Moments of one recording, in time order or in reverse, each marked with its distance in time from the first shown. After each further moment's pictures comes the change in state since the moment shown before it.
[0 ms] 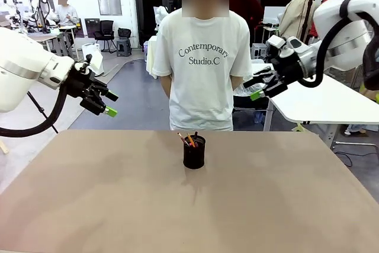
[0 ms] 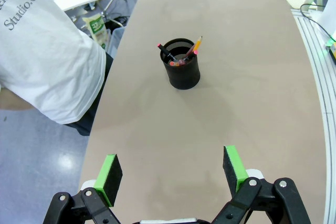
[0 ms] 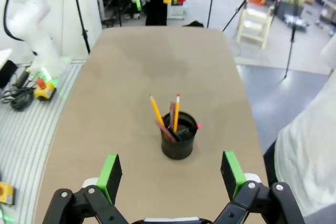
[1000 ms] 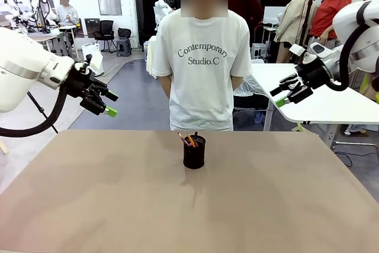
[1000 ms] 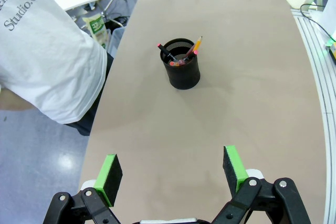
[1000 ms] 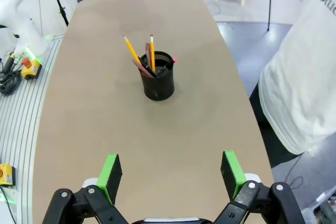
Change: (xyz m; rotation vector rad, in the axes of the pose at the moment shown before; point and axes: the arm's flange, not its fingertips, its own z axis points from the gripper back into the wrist) left arm 0.000 0.000 0.000 0.000 0.000 0.000; right arm -0.054 -0.009 0.056 -0.105 0.142 -0.103
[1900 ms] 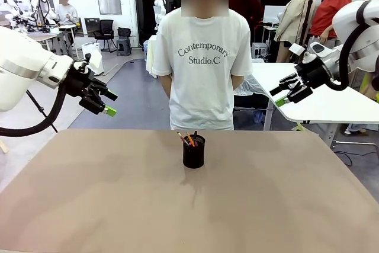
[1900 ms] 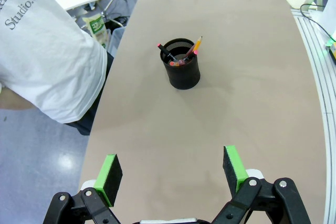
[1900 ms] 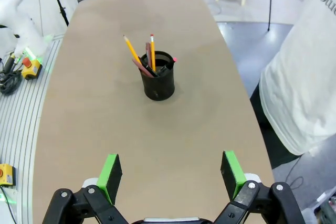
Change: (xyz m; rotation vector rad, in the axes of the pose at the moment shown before) left arm 0.000 0.000 0.000 0.000 0.000 0.000; right arm -0.001 0.000 -0.001 0.003 0.000 -0.001
